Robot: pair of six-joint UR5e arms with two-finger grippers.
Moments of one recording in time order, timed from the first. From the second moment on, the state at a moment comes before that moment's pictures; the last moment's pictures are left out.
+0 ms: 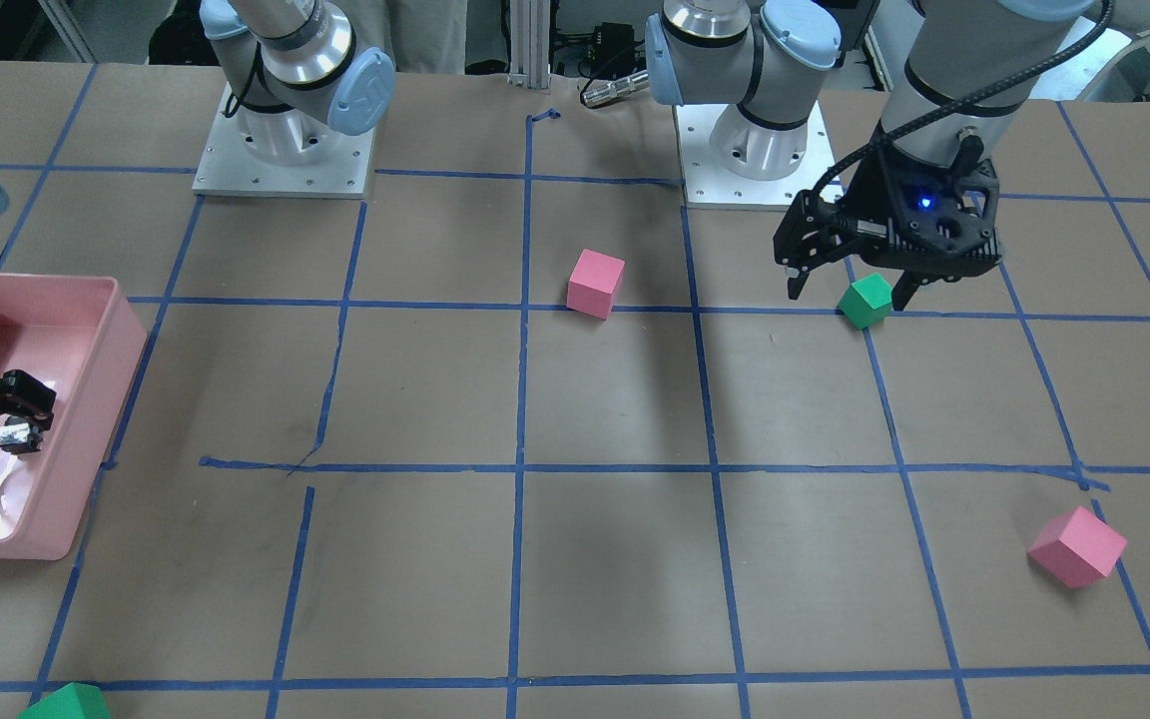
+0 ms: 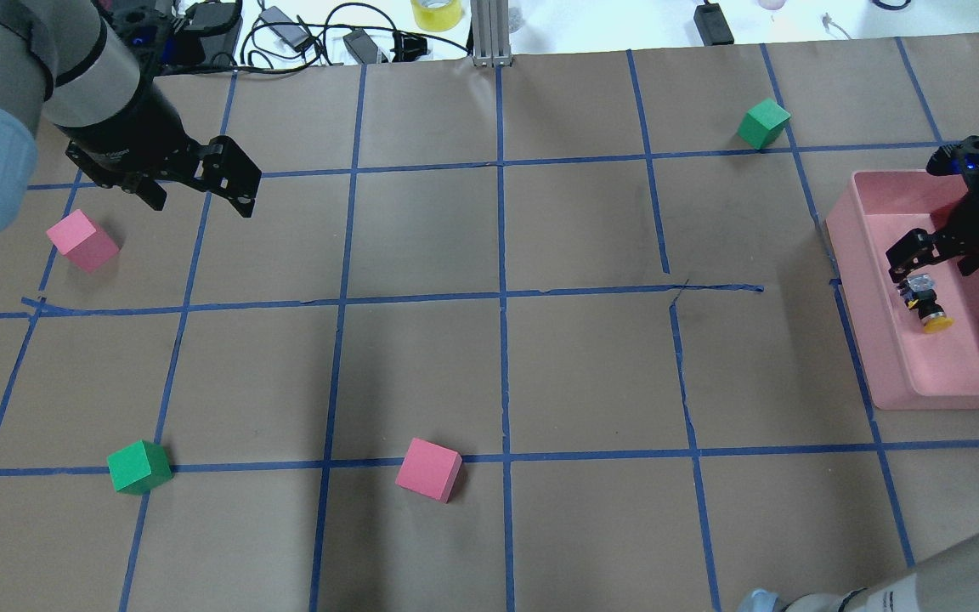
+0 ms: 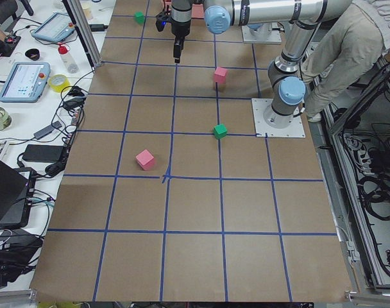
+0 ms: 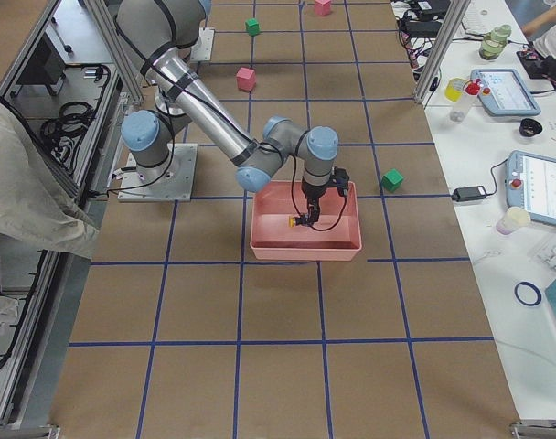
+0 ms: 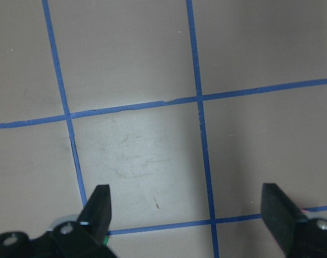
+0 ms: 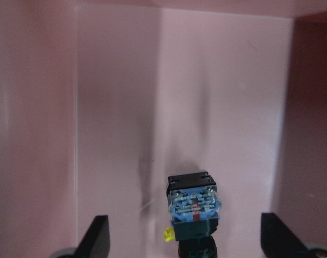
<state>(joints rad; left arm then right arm) -1.49 -1.55 -1.66 -1.42 1.58 0.20 0.99 -1.23 1.89 -2.25 -1.62 -0.64</state>
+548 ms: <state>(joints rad) -1.49 -1.55 -1.66 -1.41 1.58 0.21 0.99 -1.20 1.89 -2.26 -1.60 -0.76</state>
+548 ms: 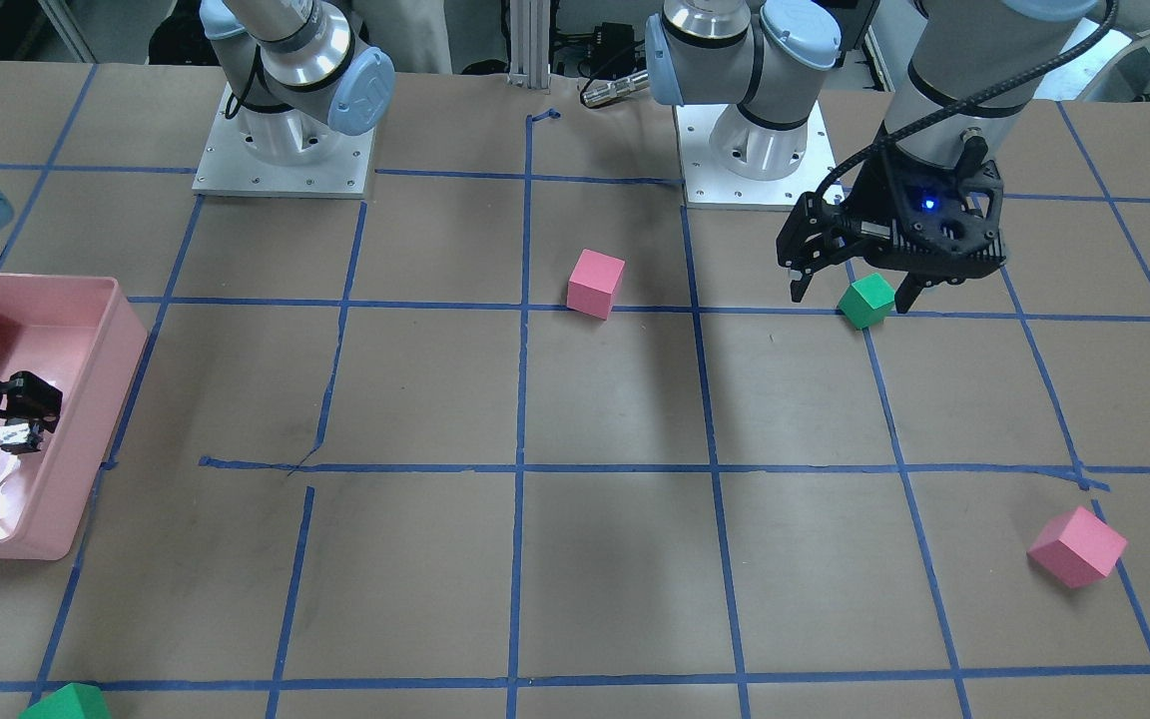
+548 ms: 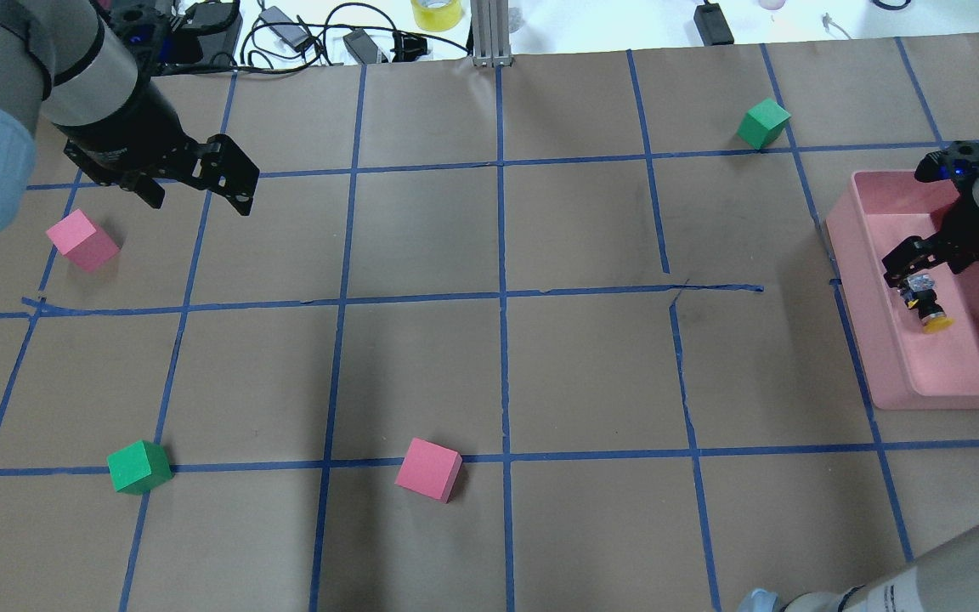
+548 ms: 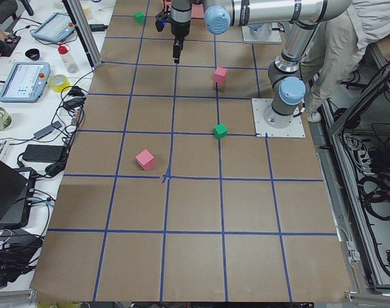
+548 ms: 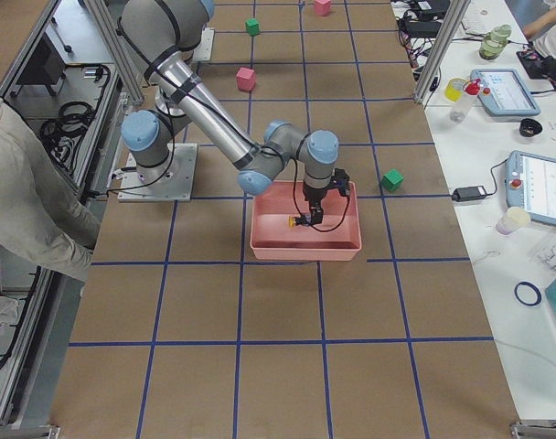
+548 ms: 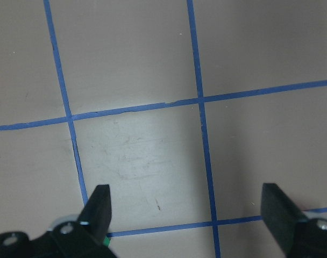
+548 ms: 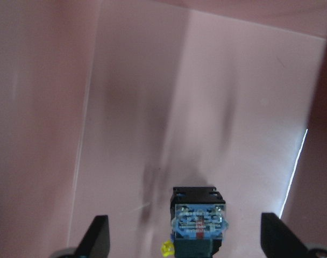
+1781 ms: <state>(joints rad) -1.48 -1.57 -1.68 -1.38 1.58 0.21 0.98 -1.16 1.91 -2.31 -1.60 -0.79</state>
